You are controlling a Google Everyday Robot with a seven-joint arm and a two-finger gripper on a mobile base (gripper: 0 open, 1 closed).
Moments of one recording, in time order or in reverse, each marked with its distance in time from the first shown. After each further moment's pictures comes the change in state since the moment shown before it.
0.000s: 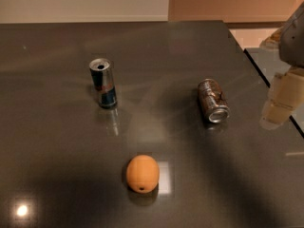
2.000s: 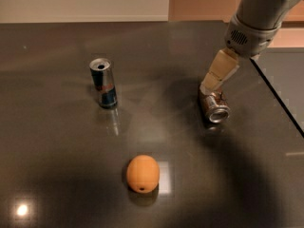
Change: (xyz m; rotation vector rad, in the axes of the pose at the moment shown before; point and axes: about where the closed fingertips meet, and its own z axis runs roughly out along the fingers) arm -0.028 -0.076 0.080 -0.036 0.158 0.621
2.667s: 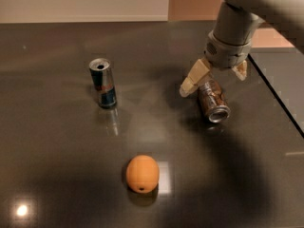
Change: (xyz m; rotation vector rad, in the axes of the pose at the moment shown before) arm -0.024 0.016 0.055 -0.064 0.080 0.302
